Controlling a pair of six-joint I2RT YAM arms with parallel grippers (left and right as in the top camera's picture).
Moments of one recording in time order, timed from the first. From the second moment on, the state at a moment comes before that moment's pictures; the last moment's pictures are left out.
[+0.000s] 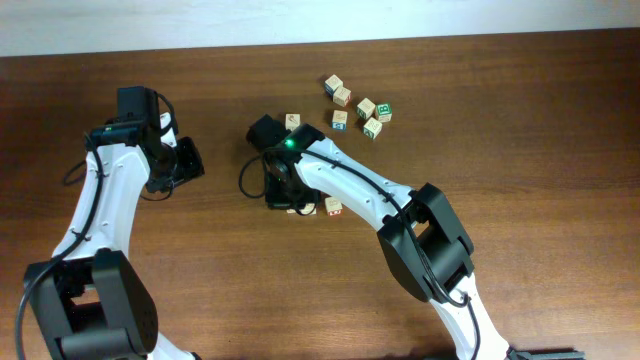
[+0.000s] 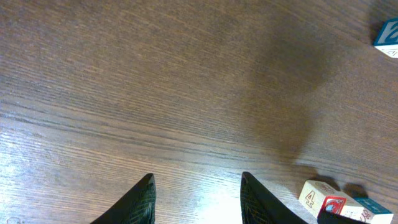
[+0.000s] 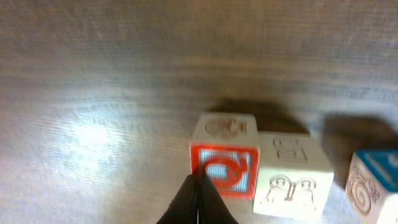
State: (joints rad) left arm 0.09 1.78 1.39 -0.91 0.14 -0.28; right arm 0.73 2.30 1.90 -1.06 -0.14 0.70
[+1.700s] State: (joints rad) left arm 0.09 1.78 1.39 -0.92 0.14 -0.28; right arm 0.67 2.43 2.08 -1.08 -0.06 0.37
